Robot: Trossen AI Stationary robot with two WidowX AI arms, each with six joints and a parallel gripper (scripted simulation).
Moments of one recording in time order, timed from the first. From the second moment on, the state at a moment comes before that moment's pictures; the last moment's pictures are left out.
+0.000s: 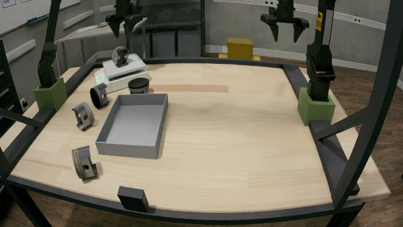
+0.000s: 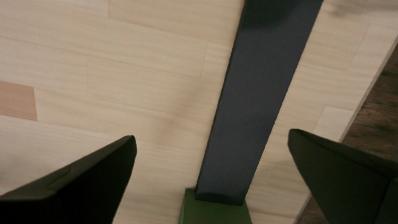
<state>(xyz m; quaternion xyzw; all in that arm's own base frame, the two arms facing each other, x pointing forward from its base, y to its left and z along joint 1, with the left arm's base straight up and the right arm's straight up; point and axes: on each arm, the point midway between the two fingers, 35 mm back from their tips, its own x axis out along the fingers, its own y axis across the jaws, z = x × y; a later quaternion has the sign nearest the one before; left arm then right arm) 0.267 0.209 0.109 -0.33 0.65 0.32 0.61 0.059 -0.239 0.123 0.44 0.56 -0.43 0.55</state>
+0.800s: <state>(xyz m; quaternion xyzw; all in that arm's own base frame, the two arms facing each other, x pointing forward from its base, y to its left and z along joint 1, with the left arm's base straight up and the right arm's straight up) 0.233 0.180 0.107 -0.23 0.67 0.23 0.67 0.059 -0.239 0.123 0.44 0.56 -0.43 0.55</state>
